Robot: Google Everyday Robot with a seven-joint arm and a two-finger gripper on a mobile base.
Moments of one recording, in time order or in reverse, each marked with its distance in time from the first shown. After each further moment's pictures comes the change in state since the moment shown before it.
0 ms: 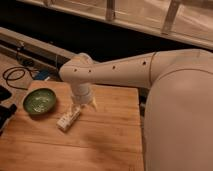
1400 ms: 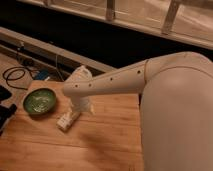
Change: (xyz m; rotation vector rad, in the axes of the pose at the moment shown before) arm -0.011 0.028 0.048 -0.056 -0.113 -0.022
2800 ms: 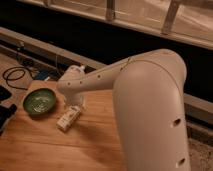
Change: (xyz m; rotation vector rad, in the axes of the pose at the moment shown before) arm -0.048 0.032 0.038 -0.051 -0.045 0.115
